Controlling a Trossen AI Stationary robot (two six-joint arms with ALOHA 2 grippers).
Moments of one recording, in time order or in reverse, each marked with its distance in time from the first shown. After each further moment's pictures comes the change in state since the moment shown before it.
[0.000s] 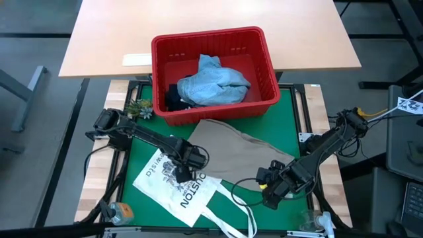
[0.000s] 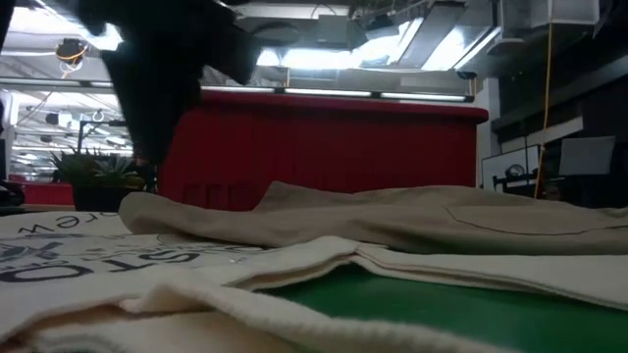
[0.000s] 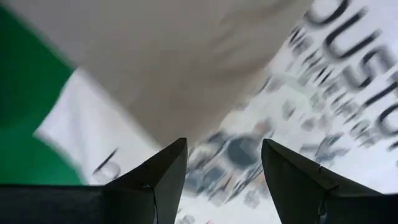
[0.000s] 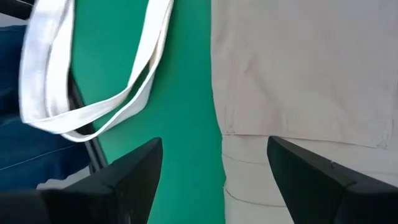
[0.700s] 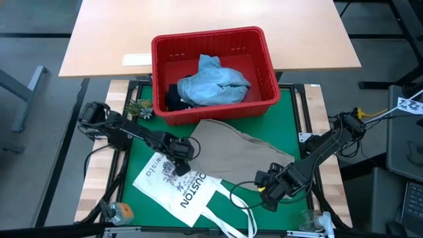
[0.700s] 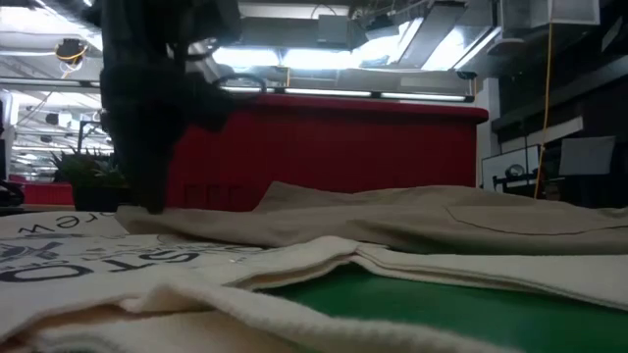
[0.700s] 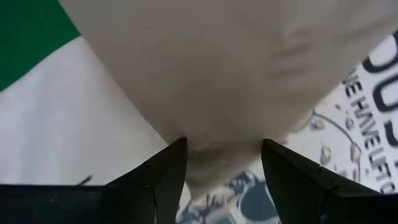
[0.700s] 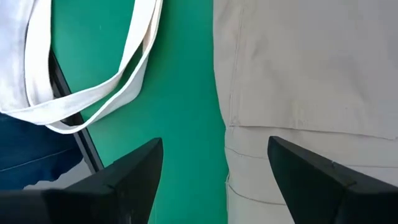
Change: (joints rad) left arm 0.077 -0.214 -0.478 0.545 0.010 -0.186; right arm 0.000 0.047 -0.001 0.004 -0.051 -0.003
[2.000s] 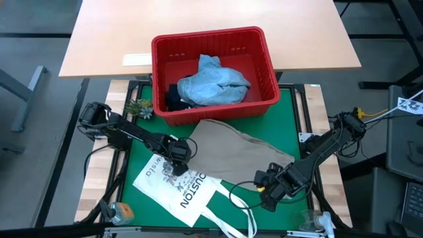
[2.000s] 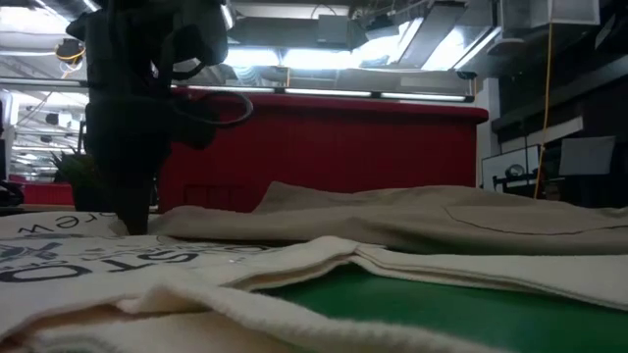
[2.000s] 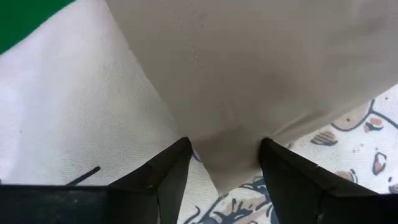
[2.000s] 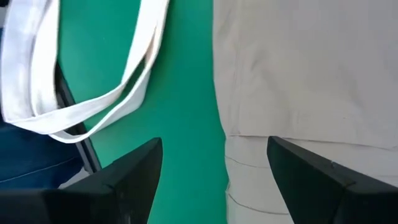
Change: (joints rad) left arm -0.020 0.014 -0.069 0.023 -0.032 -0.075; right arm 0.000 -0.001 0.000 0.028 0.034 0.000
